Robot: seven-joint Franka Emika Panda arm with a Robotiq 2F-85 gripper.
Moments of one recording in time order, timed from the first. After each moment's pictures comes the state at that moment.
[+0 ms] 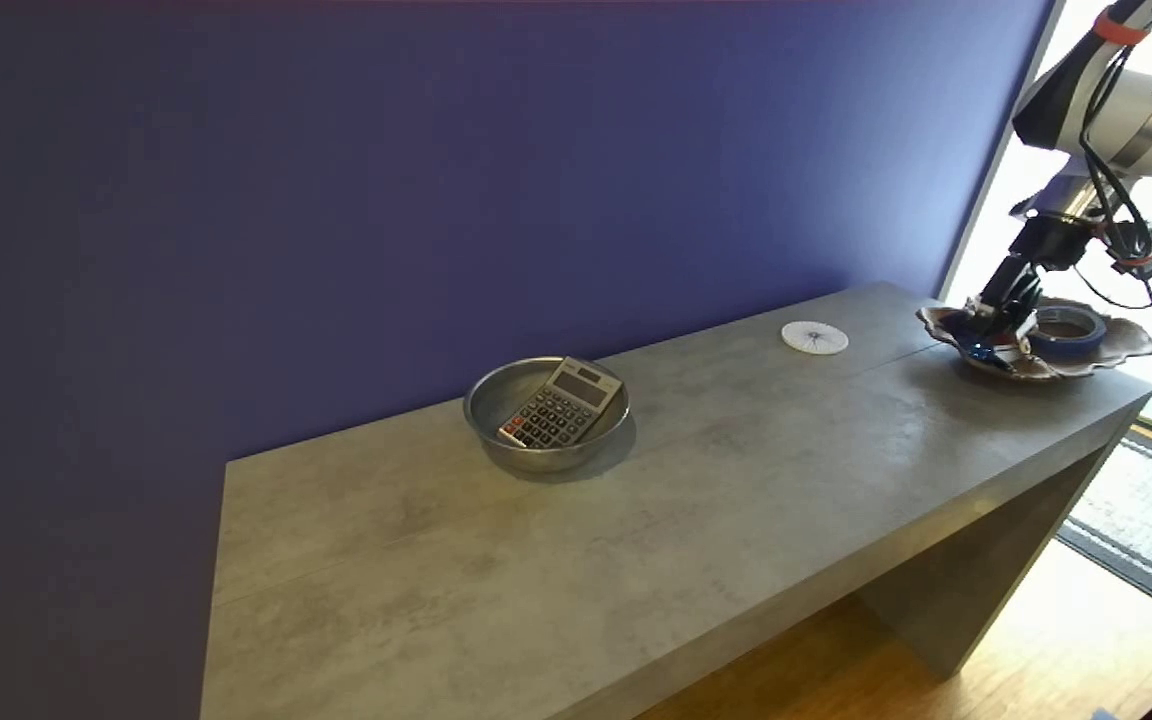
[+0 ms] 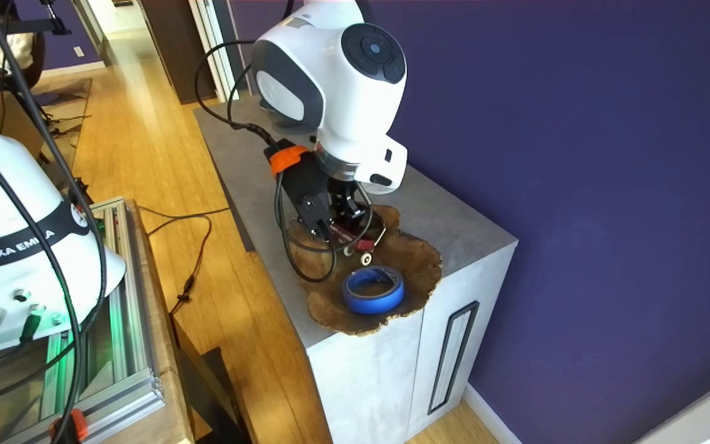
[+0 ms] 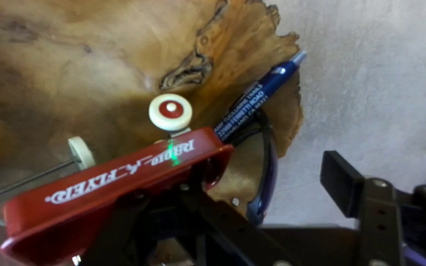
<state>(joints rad) -0.19 0.33 -0.16 -2.43 0.86 2.40 -1.11</state>
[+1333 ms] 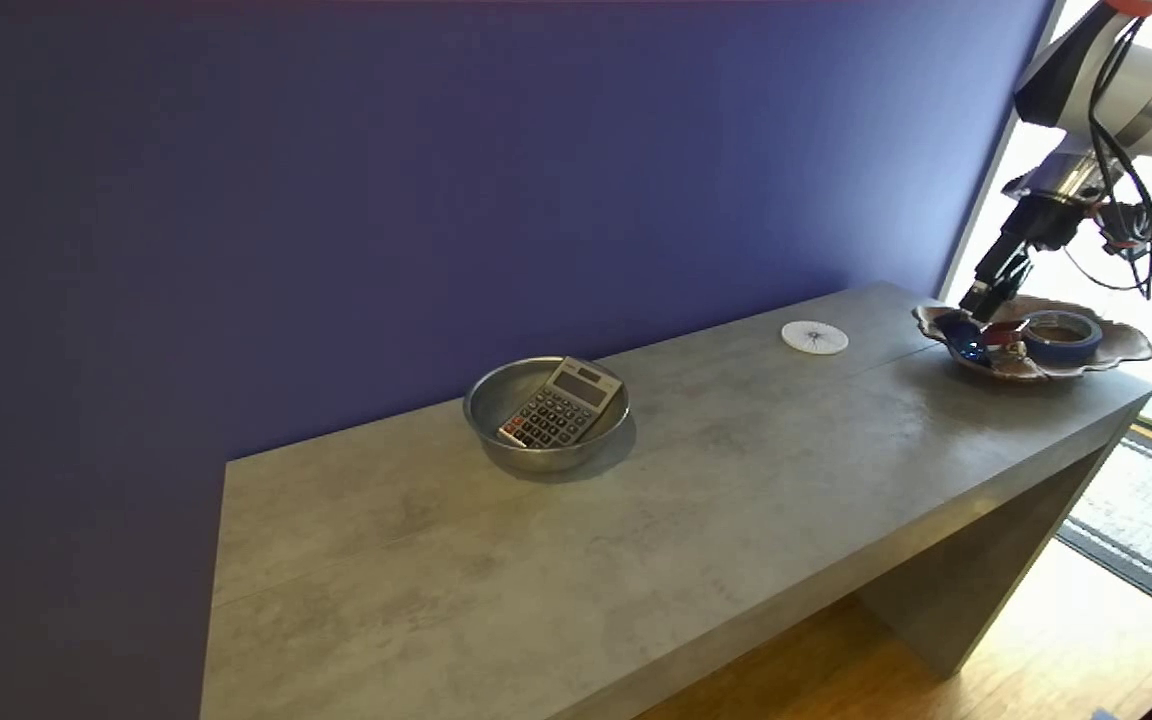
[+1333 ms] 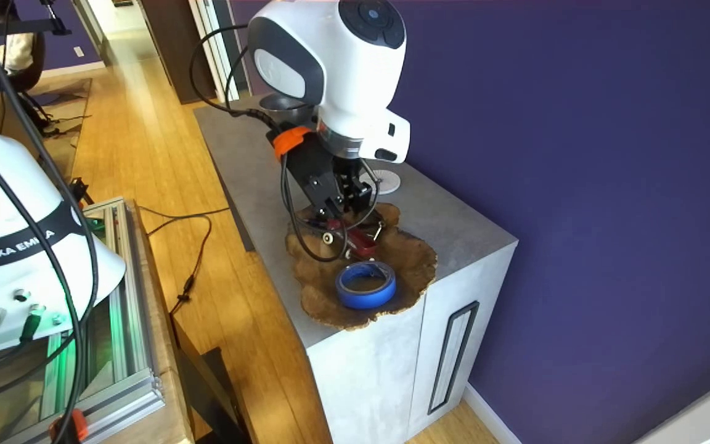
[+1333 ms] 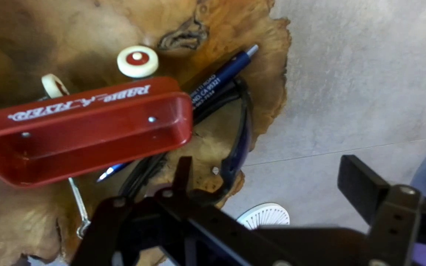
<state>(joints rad) -0.22 0.27 -0.10 -2.44 0.84 2.42 -1.11</state>
